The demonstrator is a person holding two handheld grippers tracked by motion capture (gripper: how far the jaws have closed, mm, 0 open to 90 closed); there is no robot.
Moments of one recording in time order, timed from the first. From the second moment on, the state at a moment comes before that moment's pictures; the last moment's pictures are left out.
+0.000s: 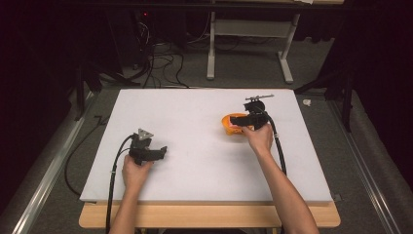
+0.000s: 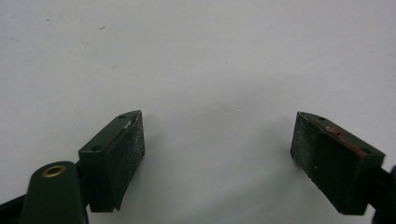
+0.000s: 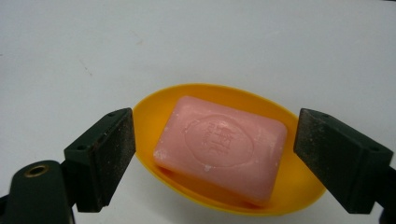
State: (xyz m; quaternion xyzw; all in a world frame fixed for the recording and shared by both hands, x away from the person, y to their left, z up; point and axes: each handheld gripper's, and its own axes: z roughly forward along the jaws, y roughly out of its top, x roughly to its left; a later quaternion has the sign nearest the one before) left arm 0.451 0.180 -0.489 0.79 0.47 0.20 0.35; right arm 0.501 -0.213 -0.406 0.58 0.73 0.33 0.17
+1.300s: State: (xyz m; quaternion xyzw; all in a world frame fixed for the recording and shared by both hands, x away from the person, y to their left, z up) left arm 0.451 0.180 -0.489 0.79 0.47 0.20 0.35; right arm 0.457 -0.258 -0.371 0.55 0.71 0.39 0.22
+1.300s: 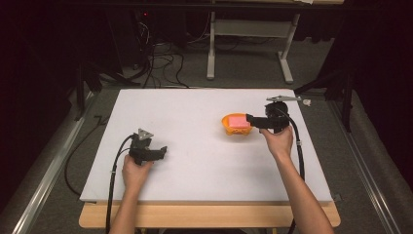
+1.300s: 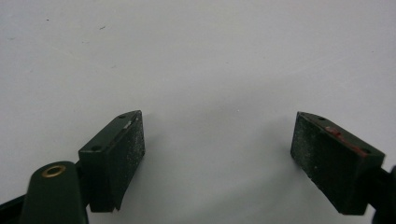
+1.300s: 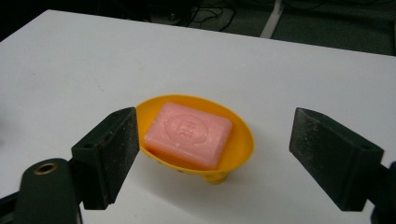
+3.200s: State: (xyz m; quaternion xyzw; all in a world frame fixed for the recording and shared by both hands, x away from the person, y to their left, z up) left arm 0.451 0.180 -0.489 0.79 0.46 0.20 0.35; right arm 0.399 -0.330 -0.386 0.56 0.67 0.42 0.24
